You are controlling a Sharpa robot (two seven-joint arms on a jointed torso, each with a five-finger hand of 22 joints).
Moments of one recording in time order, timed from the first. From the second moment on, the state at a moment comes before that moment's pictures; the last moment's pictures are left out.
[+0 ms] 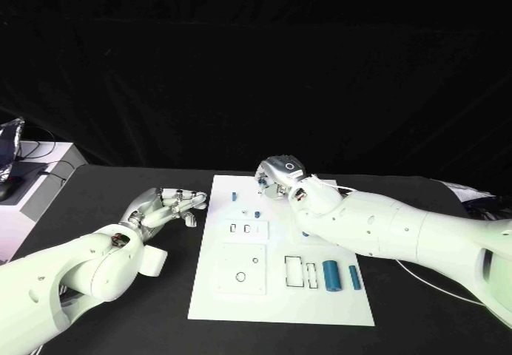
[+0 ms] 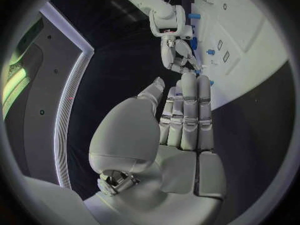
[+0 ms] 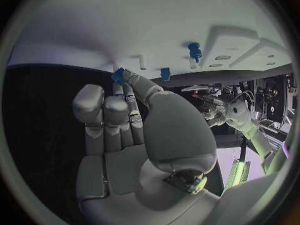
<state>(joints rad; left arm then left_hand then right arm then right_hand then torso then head) 1.08 -0.90 0.12 1.57 -0.30 -0.30 0.27 1.35 -0.03 0.17 0.06 0.05 1.08 0.15 0.07 0.07 1.27 0.07 0.06 0.06 1.27 0.00 0.76 0.57 0.12 0.95 0.01 0.96 0.50 1.28 -0.45 -0.11 1.02 -1.73 -0.64 -0.16 1.32 -0.06 0.45 -0.25 0.19 1.22 0.12 0.07 0.08 1.25 0.08 0.06 0.06 1.41 -0.04 1.12 0.74 0.12 1.46 -0.05 0.82 1.31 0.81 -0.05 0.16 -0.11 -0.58</state>
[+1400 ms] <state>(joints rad) 1.08 -0.90 0.12 1.56 -0.30 -0.29 0.27 1.35 -0.03 0.17 0.06 0.05 1.08 0.15 0.07 0.07 1.27 0.07 0.06 0.06 1.27 0.00 0.77 0.57 0.12 0.95 0.01 0.96 0.50 1.28 -0.47 -0.11 1.00 -1.65 -0.62 -0.13 1.34 -0.12 0.36 -0.16 0.22 1.07 0.14 0.06 0.07 1.08 0.11 0.06 0.06 1.41 0.00 1.05 0.64 0.16 1.46 -0.01 0.55 1.30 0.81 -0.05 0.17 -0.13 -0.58</state>
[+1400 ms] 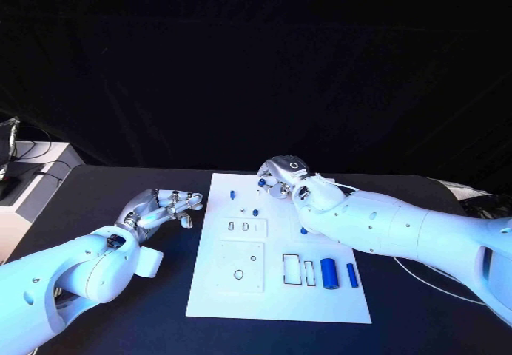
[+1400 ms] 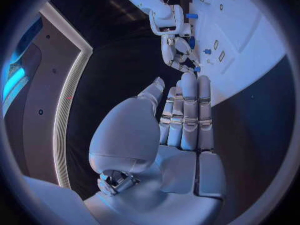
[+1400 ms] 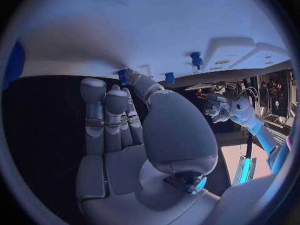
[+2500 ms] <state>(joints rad) 1.08 -0.89 0.12 1.54 -0.29 -0.29 0.27 1.35 -0.03 0.17 0.06 0.05 1.07 0.15 0.07 0.07 1.26 0.07 0.06 0.06 1.26 0.00 0.77 0.56 0.12 0.95 0.01 0.96 0.49 1.34 -0.85 -0.06 1.25 -1.17 -0.42 -0.10 1.33 -0.11 0.04 -0.05 0.35 1.04 0.14 0.08 0.07 1.20 0.06 1.17 1.30 1.43 -0.05 1.26 0.95 0.12 1.47 -0.06 0.97 1.31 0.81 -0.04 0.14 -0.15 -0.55</state>
